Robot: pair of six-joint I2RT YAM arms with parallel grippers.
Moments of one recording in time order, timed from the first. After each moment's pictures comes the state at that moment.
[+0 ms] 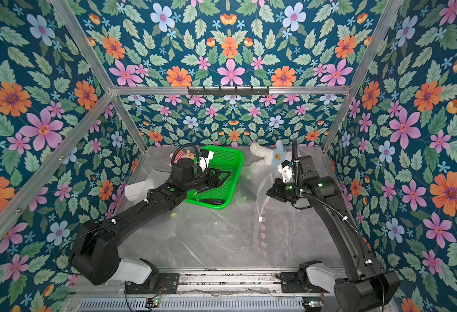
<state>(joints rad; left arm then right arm) -0.57 1.44 1.03 0.10 0.39 -0.44 0.23 1.17 1.31 -1.05 -0.51 0.51</state>
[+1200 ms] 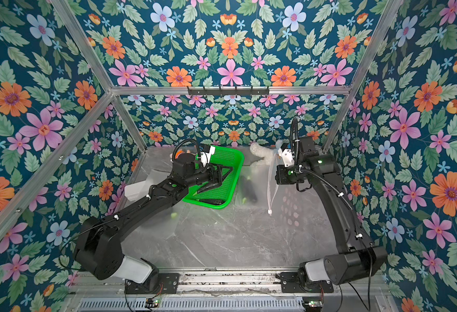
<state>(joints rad) -0.58 1.52 1.11 0.14 0.45 -0.48 0.19 1.41 1.59 -1.21 -0.34 0.14</state>
